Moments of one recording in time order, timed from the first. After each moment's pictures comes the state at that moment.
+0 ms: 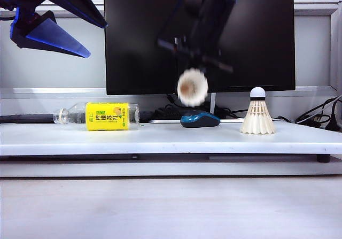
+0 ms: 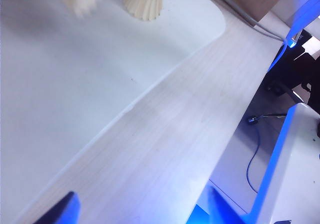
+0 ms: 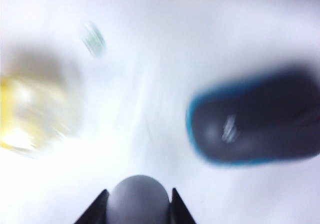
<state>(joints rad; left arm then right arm) -0.35 1.16 0.92 -0.52 0.69 0.12 0.44 2.34 2.49 -1.22 -0.21 0.26</state>
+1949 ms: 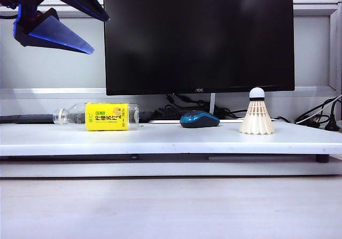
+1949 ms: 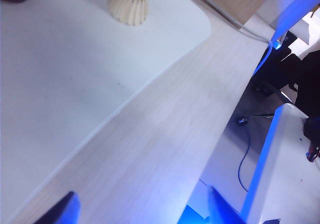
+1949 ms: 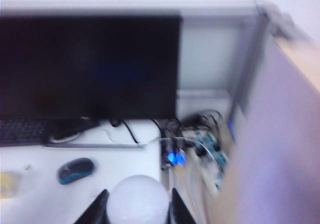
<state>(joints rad) -0.35 1.16 0.92 -0.51 0.73 0.12 0.44 1.11 2.25 -1.38 0.44 0.11</state>
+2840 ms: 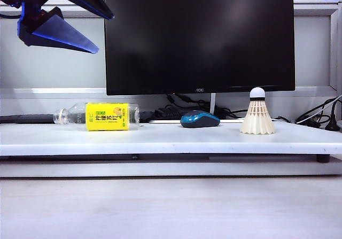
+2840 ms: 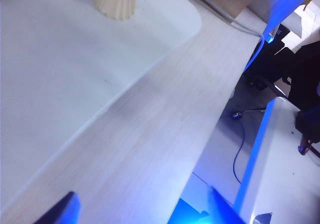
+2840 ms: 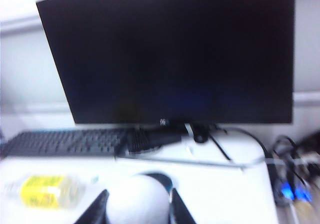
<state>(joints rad) -0.38 1.16 0.92 -0.52 0.73 0.12 0.44 0.46 0.50 0.11 0.15 0.13</state>
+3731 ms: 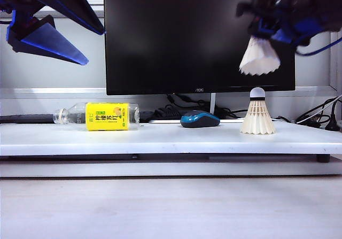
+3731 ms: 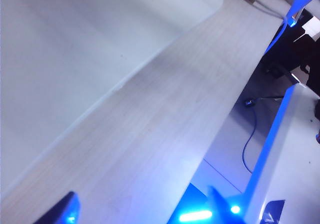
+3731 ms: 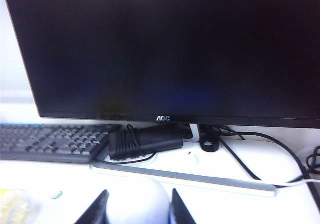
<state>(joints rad) -0.38 1.16 0.92 -0.59 0.66 0.14 0.43 1.35 0.50 1.00 0.16 0.06</state>
